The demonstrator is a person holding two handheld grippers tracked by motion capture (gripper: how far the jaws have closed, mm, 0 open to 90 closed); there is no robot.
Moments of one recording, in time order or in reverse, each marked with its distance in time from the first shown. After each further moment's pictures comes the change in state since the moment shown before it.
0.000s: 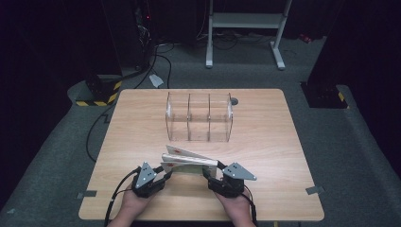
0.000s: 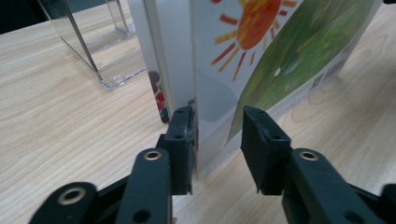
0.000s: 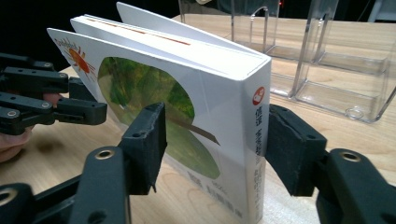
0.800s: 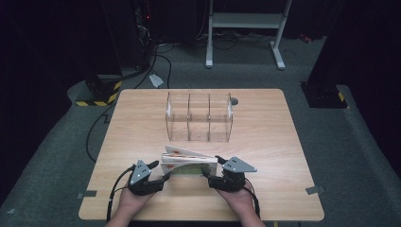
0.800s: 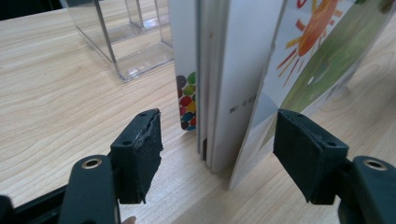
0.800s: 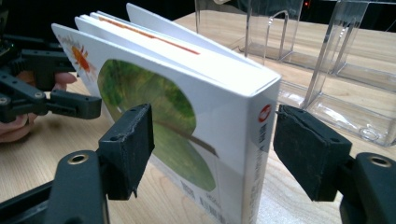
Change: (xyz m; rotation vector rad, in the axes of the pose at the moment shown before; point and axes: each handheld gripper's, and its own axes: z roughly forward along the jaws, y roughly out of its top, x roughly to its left) left arm 0.008 0.001 -0.003 -0.010 0.013 -0.074; right arm -0.016 0.011 0.008 0.015 0.091 -0.063
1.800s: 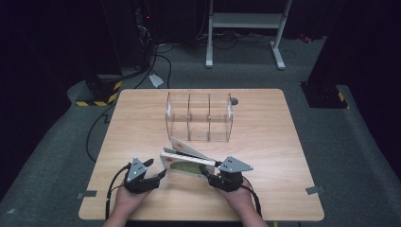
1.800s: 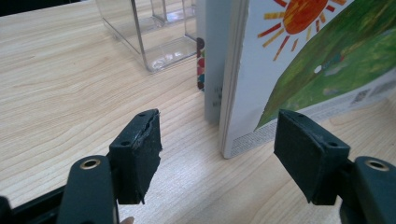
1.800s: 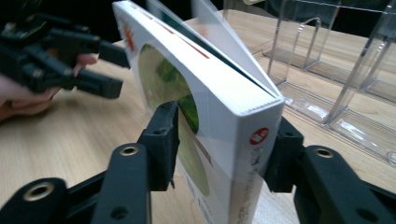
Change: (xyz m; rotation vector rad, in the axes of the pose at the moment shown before) left arm 0.015 -0.001 -0.005 0.024 0.046 -0.038; right arm 0.002 0.002 0.005 0.018 0.085 -0.109
